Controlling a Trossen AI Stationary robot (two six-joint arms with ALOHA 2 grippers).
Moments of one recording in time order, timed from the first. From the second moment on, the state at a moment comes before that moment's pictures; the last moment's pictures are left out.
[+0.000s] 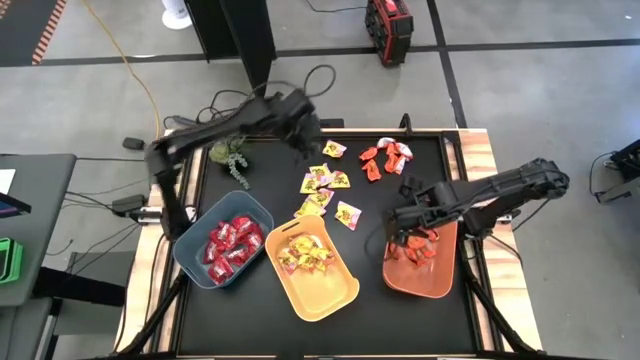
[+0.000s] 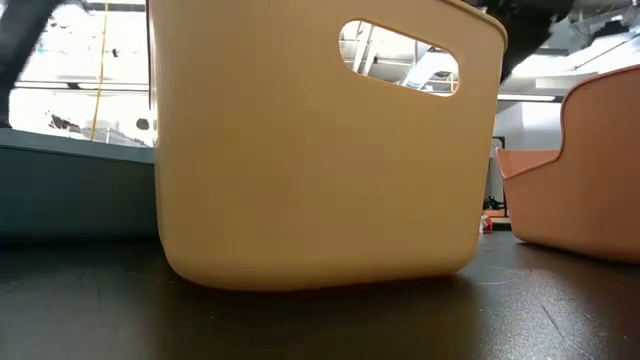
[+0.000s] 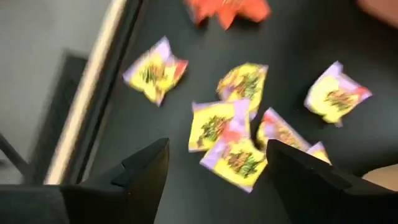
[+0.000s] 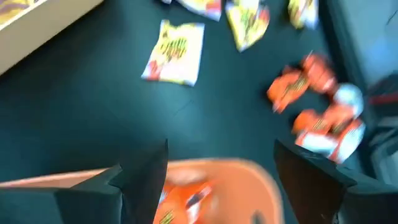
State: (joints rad) left arm 0.53 1.92 1.87 -0.98 0.12 0.24; right arm 0.25 1.34 1.22 -1.14 0.49 0.37
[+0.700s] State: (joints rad) left arm 0.60 2.41 2.35 -0.95 0.09 -0.22; right arm 0.23 1.34 1.22 -1.05 0.50 0.18
